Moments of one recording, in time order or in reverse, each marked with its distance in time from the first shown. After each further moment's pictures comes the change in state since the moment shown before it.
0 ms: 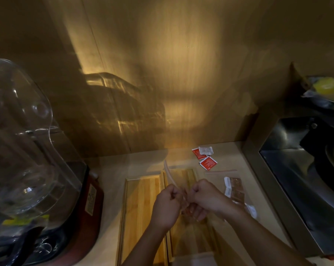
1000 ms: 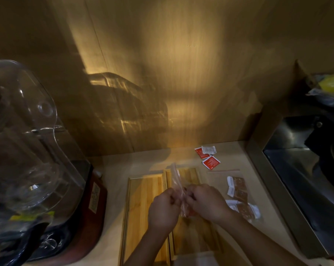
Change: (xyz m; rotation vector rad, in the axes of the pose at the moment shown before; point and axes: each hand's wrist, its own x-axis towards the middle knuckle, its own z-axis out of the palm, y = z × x) left_hand -0.014 0.001 -0.006 0.392 0.087 0.017; right_hand 0.001 0.010 0.014 -0.621 0.252 -0.297
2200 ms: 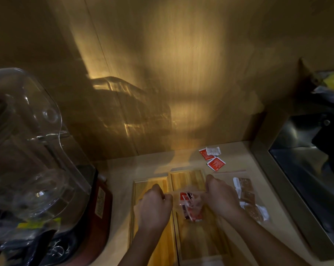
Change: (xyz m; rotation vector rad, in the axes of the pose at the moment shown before) left_hand 0.002 -0.002 -0.034 0.318 0.242 -0.037; right_hand 0.015 0.014 0.001 -0.014 0.128 0.295
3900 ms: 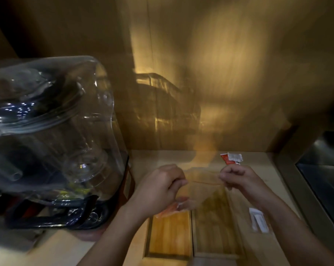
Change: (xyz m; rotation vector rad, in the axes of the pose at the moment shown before) left_hand -0.006 -0.028 -0.103 -0.129 -0.040 0.666; right_hand -0.006 -0.014 -0.037 1.116 -0.247 -0.300
